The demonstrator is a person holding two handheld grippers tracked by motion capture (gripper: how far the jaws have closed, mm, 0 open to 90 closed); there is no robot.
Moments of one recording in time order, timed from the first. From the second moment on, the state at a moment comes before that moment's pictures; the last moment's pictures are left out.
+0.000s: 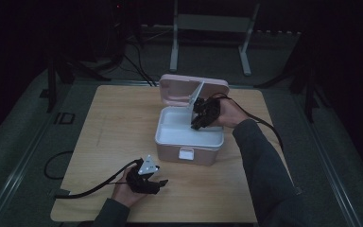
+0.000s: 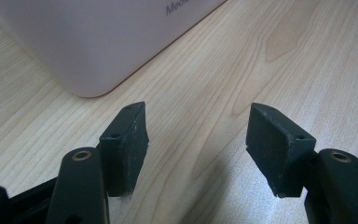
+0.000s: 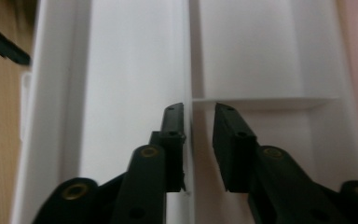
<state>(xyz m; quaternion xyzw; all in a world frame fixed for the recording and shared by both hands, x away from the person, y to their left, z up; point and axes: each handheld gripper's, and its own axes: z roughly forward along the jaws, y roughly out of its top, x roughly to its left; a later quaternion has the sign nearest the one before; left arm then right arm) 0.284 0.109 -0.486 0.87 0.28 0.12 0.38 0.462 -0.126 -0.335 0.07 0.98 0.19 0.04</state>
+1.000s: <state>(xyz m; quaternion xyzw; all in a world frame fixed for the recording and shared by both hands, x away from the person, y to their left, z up) 0.284 0.109 -0.486 0.87 0.28 0.12 0.38 0.454 -0.083 -0.344 0.02 0.98 0.19 0.06</state>
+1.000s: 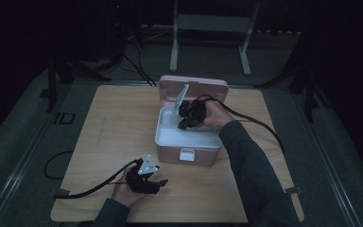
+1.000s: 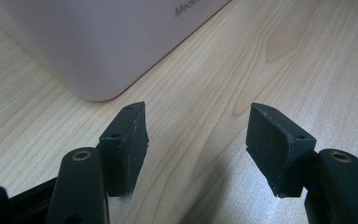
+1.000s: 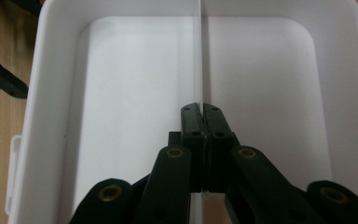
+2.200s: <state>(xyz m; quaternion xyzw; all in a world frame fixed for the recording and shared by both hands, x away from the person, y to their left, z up) 0.317 0.161 -0.404 0.82 0.30 0.17 0.47 0.421 -0.193 -0.343 0.14 0.96 0.19 0.12</state>
